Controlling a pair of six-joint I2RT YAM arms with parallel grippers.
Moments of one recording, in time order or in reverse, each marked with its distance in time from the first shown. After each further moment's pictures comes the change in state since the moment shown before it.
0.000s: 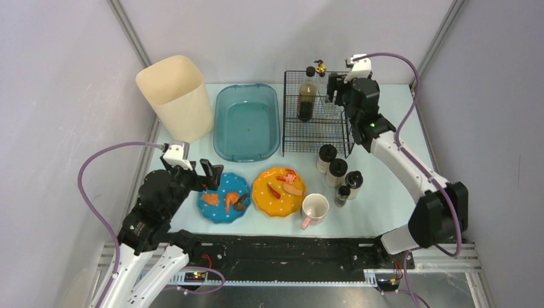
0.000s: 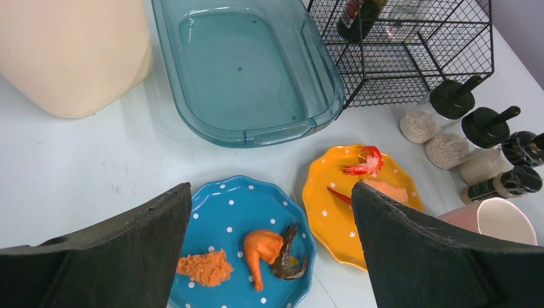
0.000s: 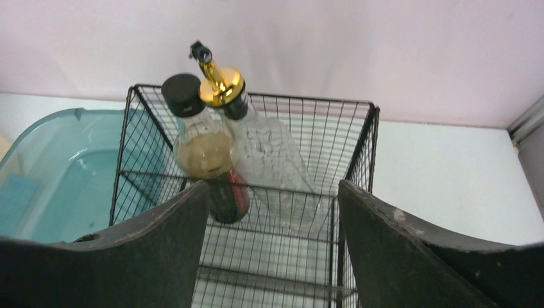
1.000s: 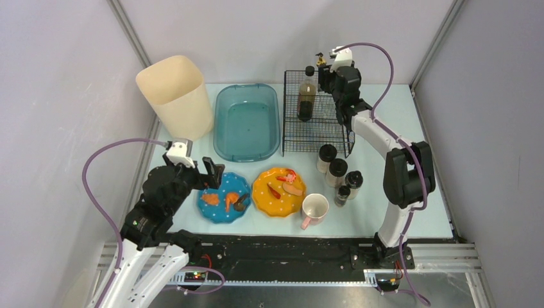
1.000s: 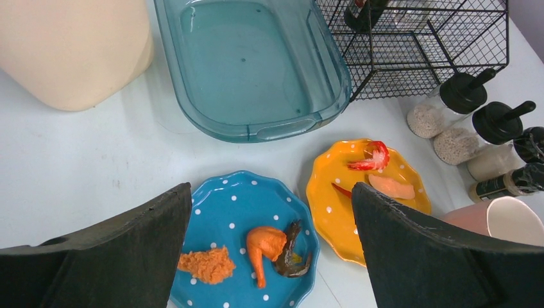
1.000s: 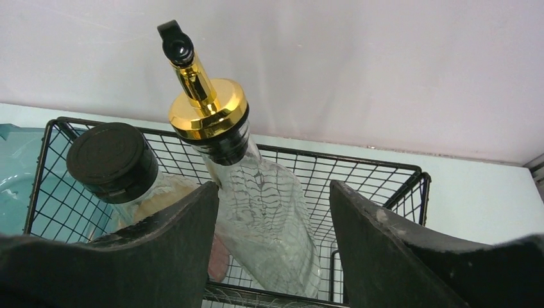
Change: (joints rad) left arm 0.009 0.039 0.000 0.000 0.004 0.002; right arm -0.046 0.414 0.252 0.159 -0.016 -0.093
